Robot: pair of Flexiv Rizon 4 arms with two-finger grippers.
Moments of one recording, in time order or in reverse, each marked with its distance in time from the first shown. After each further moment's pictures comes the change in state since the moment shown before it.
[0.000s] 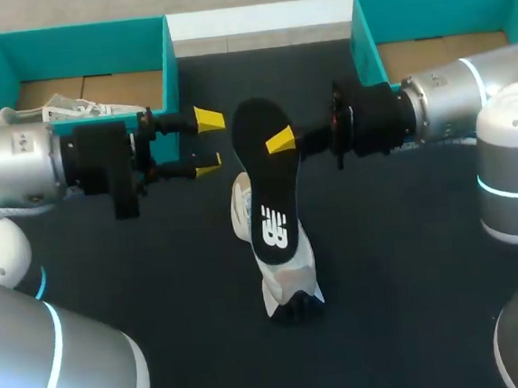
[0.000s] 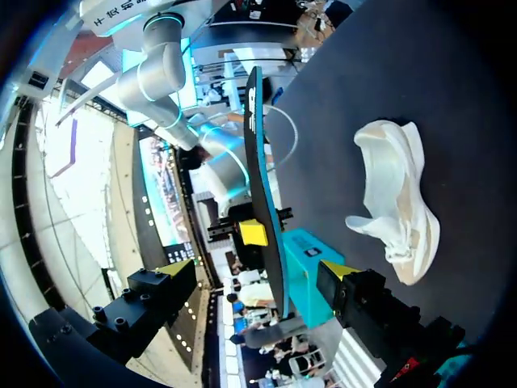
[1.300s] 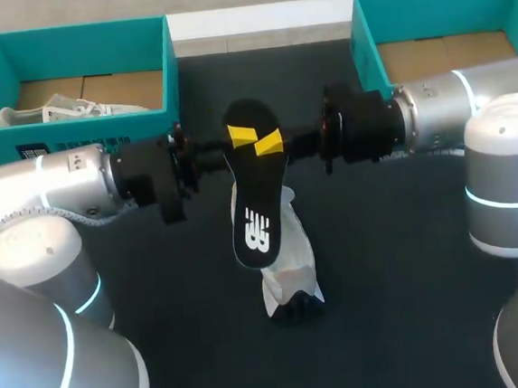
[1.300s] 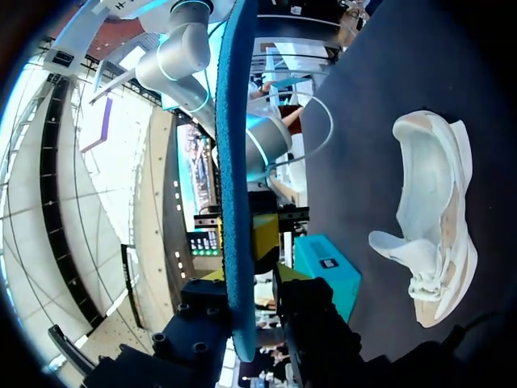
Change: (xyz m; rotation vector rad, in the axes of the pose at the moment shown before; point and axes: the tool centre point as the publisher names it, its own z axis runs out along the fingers) left arm 0.024 0.009 0.049 -0.014 -0.162 -0.113; right arm 0.001 0.000 0.015 -0.041 0.023 -0.011
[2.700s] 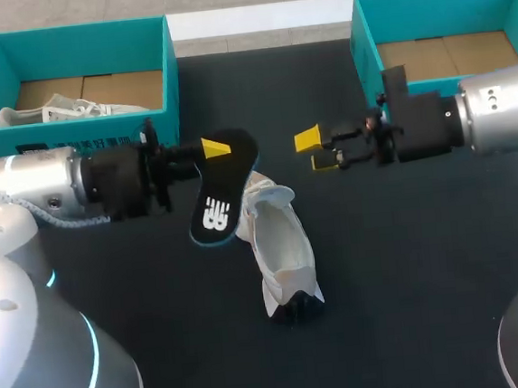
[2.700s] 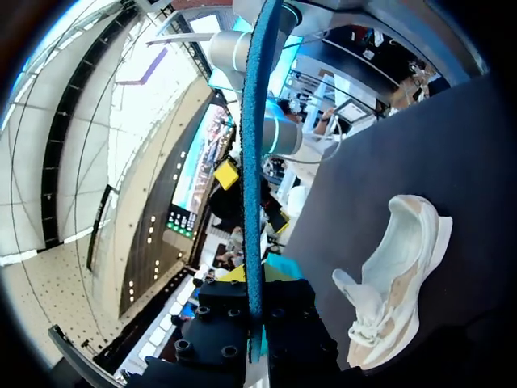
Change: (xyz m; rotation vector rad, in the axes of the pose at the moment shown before) left arm 0.009 -0.004 -0.040 0.036 0.049 -0.427; right arm -0.007 -0.019 -0.062 -0.178 -0.314 -0.416
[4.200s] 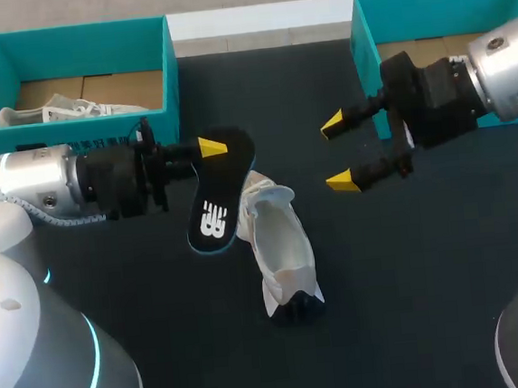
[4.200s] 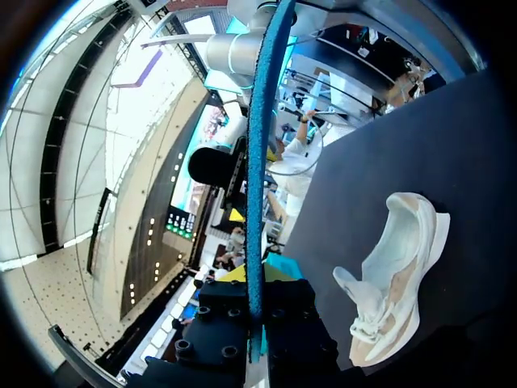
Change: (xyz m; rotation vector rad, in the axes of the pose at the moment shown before) left arm -0.002 -0.001 -0.003 0.002 0.001 0.001; right arm -0.005 -0.007 -0.031 0.274 -0.094 -1.136
